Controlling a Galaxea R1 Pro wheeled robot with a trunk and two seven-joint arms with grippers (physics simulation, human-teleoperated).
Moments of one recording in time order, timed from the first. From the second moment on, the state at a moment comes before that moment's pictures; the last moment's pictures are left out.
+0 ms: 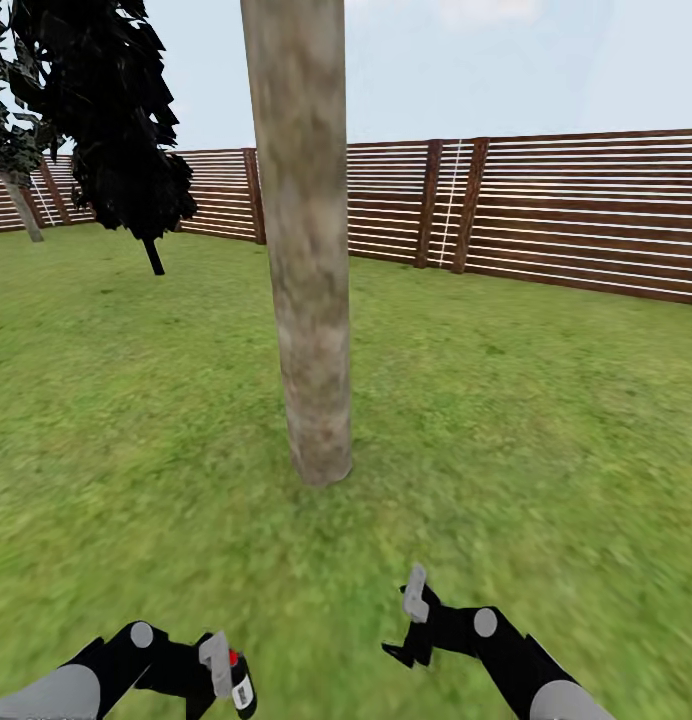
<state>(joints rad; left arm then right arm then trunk) -0.65 0.18 -0.11 -0.13 -0.62 -0.29 -0.89 -0.55 0.02 0.01 -0.45 0.74 -0.28 0.66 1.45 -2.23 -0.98</state>
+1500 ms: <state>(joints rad) -0.65 0.02 -0.10 -0.21 -0.83 -0.21 -0.90 -0.55 0.17 0.19 -0.51 0.74 -0.28 0.82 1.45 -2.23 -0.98</state>
